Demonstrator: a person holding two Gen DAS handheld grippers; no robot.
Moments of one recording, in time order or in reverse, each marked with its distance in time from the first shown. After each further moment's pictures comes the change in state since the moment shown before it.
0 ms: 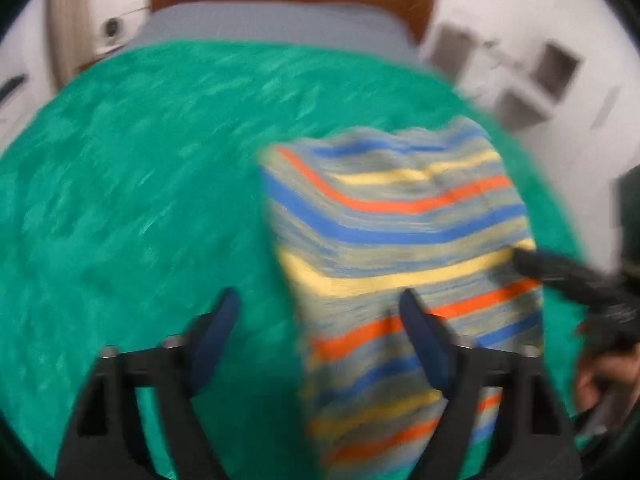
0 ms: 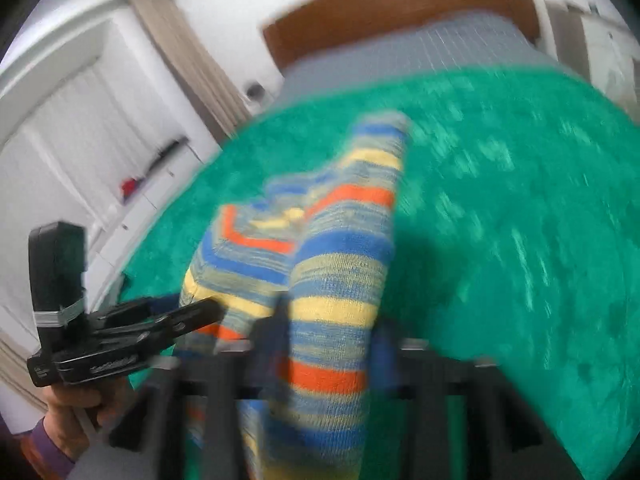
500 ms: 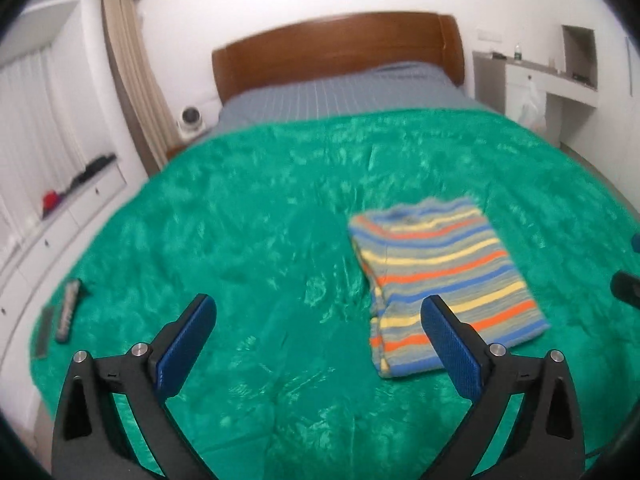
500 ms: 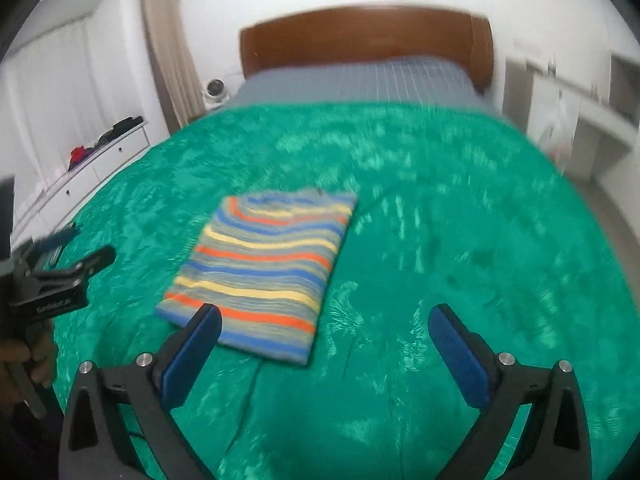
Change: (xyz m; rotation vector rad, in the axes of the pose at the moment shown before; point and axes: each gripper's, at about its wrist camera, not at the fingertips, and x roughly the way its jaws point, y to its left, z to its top) left arm -0.128 -0.044 -0.067 0.114 -0.317 0.305; right arm -0.120 0.035 -0.100 -0.186 -0.142 -0.283
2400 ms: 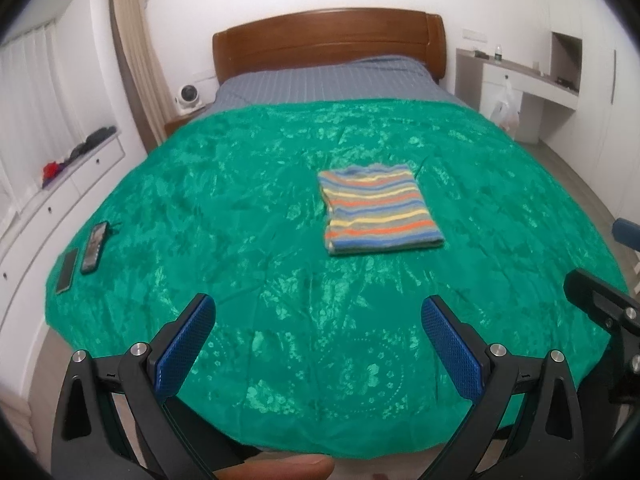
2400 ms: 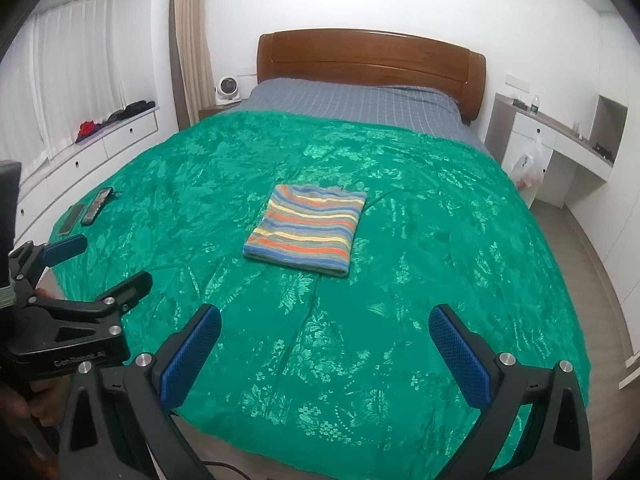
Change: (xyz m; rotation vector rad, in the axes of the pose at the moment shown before) left arm -0.159 -0.008 -0.059 -0.056 0.099 -0.067; right arm -0.191 0.083 -0.056 -0.078 0.003 -0.081
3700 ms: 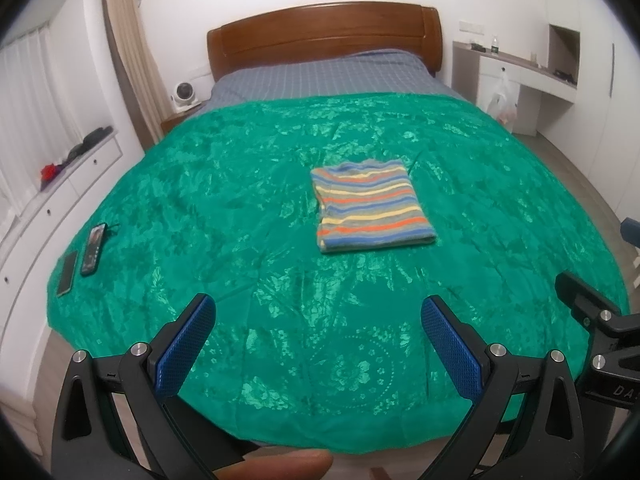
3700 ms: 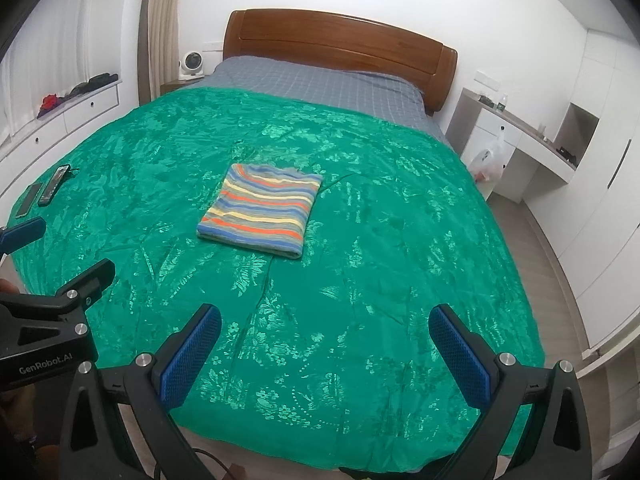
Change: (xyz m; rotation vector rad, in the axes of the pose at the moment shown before) left arm -0.007 -0.010 0.008 0.017 0.021 -0.001; right arm 0.000 0.000 0.004 -0.022 0.076 -0.193
